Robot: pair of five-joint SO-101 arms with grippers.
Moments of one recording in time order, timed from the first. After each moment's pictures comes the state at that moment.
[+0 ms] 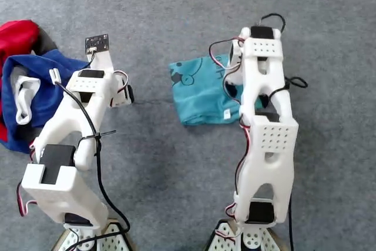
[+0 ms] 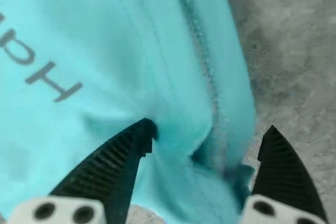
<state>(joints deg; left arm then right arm) -2.1 8.9 22.6 48.8 13.8 2.6 48.3 -37.3 95.2 -19.2</state>
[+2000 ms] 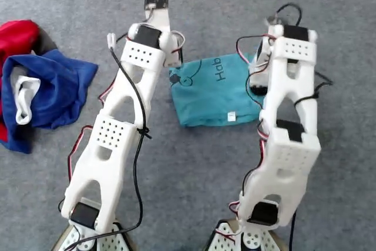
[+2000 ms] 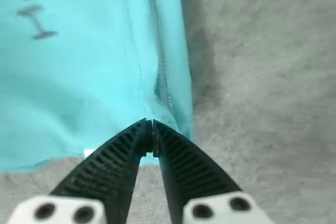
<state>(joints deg) 14.2 64.3 -90.5 98.2 17.1 10.8 27.9 -26.3 93.3 6.8</state>
